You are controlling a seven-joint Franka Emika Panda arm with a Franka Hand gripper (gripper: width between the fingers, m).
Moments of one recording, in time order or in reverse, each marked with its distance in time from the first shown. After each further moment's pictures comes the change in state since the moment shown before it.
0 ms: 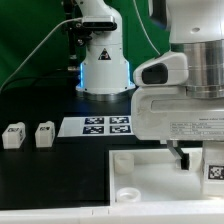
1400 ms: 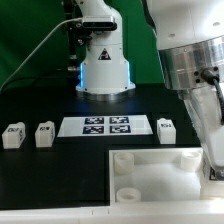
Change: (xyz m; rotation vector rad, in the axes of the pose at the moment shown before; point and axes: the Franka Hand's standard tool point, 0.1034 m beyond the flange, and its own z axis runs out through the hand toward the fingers) arm 0.001 -0.003 0.000 0.114 -0.073 1.316
